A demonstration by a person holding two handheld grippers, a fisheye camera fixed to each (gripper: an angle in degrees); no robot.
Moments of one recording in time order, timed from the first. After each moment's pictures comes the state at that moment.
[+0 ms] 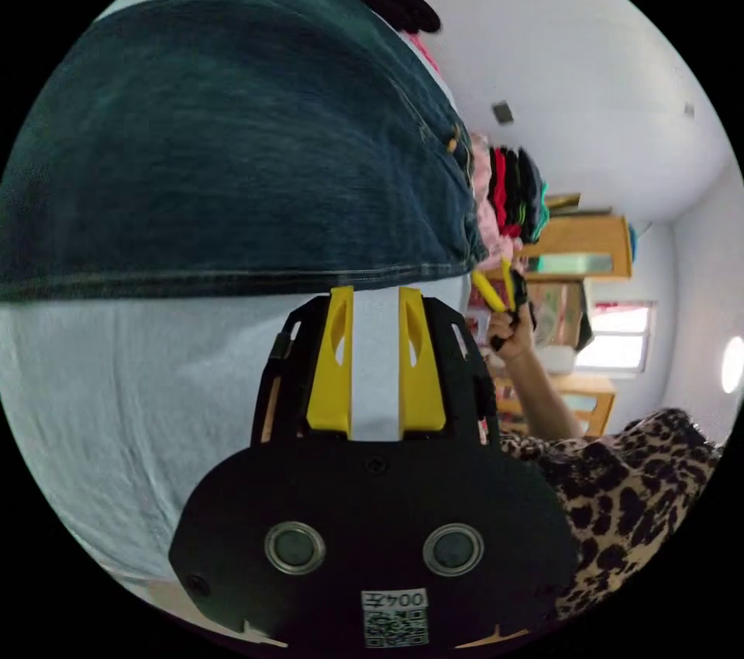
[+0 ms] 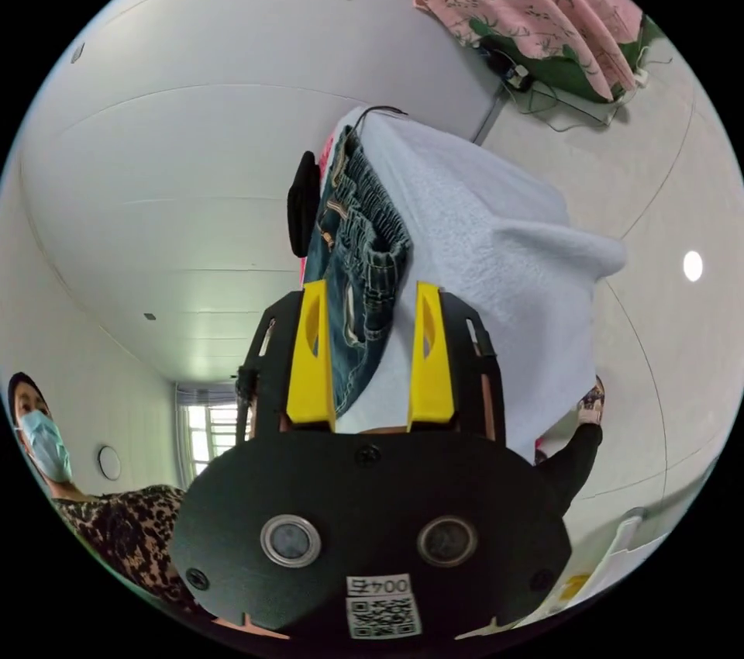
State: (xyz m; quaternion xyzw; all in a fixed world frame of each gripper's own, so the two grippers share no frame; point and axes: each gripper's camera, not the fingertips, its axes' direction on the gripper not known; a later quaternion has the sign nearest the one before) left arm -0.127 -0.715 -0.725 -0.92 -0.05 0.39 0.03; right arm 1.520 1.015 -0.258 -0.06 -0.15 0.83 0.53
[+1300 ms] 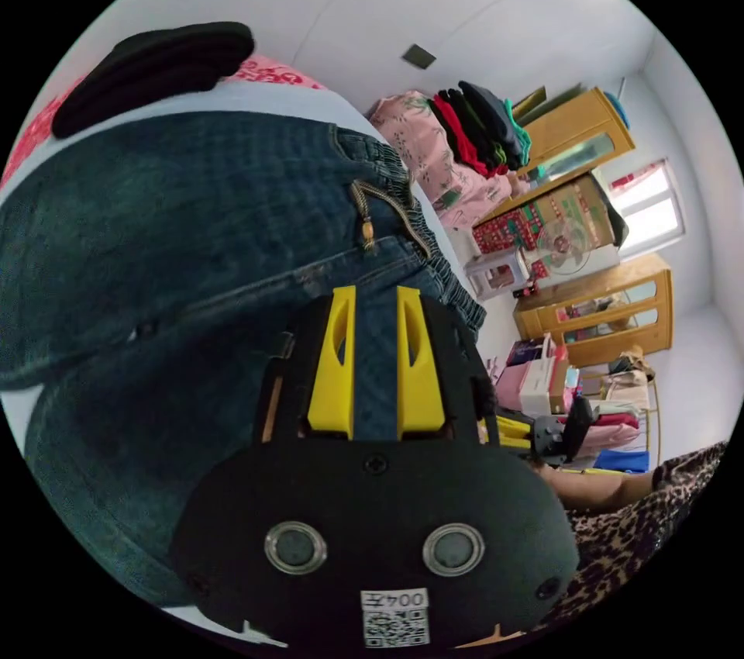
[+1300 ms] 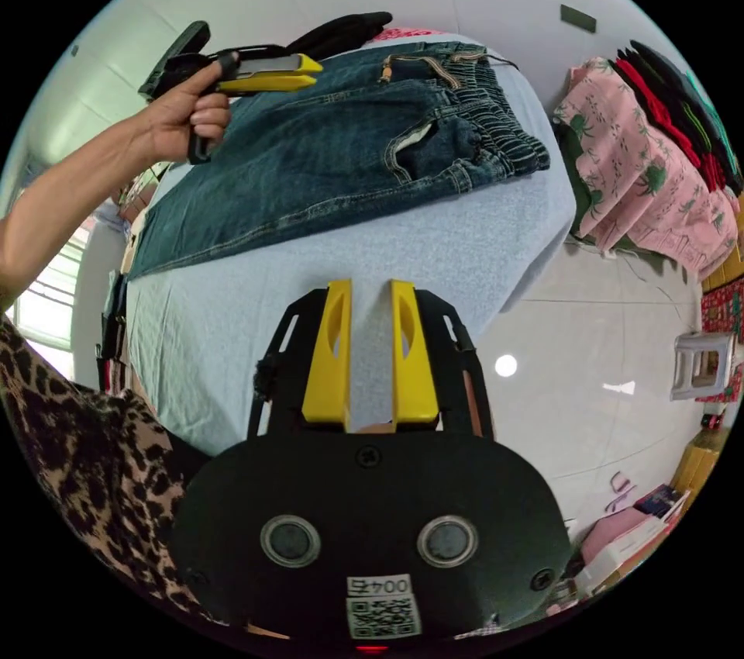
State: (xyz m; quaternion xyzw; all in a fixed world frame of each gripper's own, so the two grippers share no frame) left arm 0.018 -0.502 -0.966 -0.87 0.15 0.45 -0.11; right arm 1.351 0.808 -0.157 -0.35 -0.08 0.54 0.76
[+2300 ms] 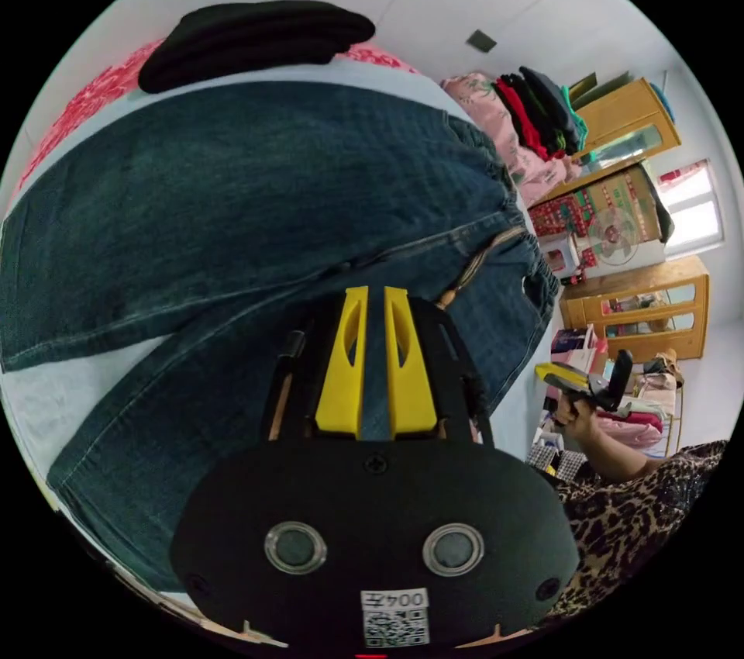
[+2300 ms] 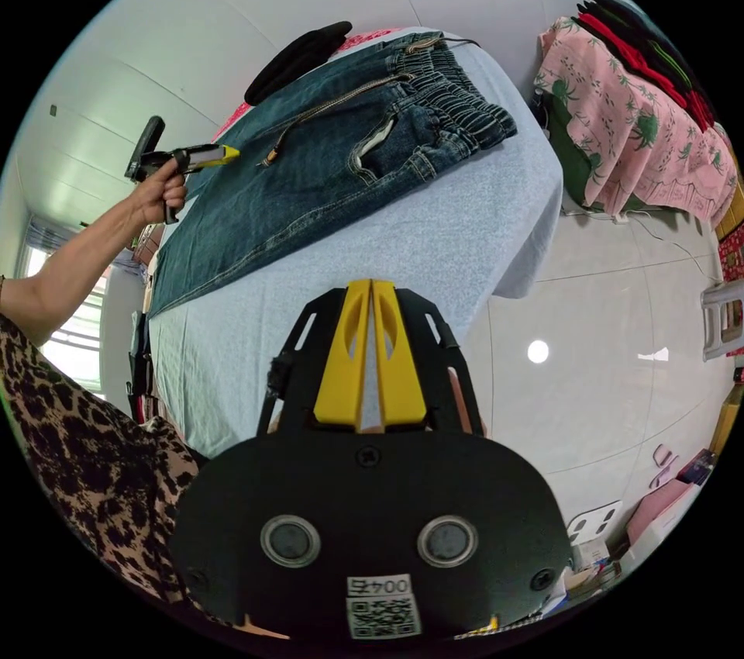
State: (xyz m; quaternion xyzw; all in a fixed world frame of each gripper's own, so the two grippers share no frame) left arm 0.077 -0.500 -0.943 -0.83 0.12 0.53 -0.13; right arm 1.323 0.820 -0.166 -0.32 -0.09 0.60 0.72
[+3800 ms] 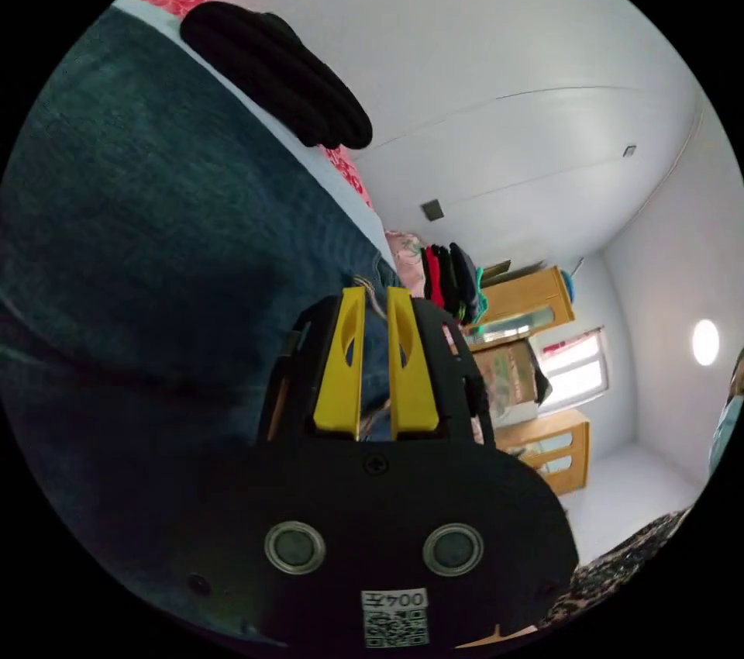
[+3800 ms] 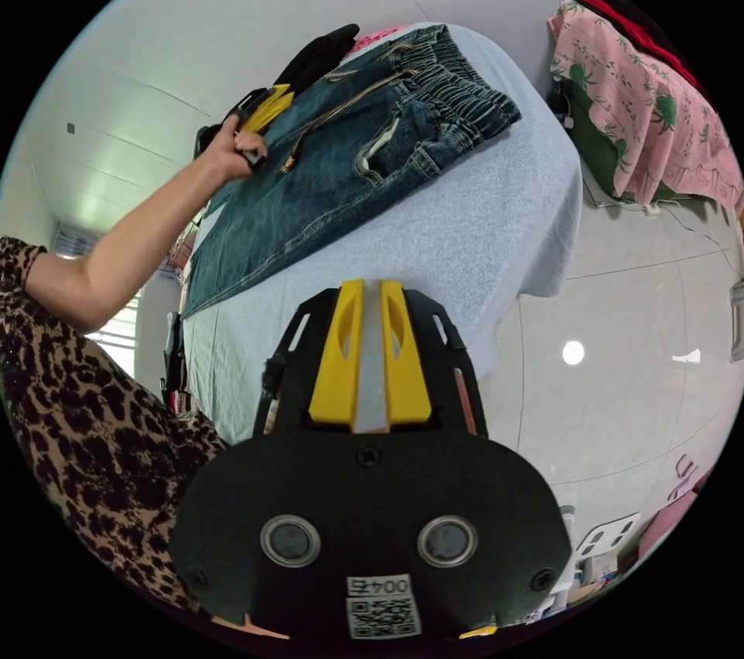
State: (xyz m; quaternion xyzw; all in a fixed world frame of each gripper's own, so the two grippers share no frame) left arm 0.072 -0.454 -0.919 -0.94 0.08 0.27 0.17; right arm 1.310 0.869 -0.221 -0.28 -0.14 0.63 0.71
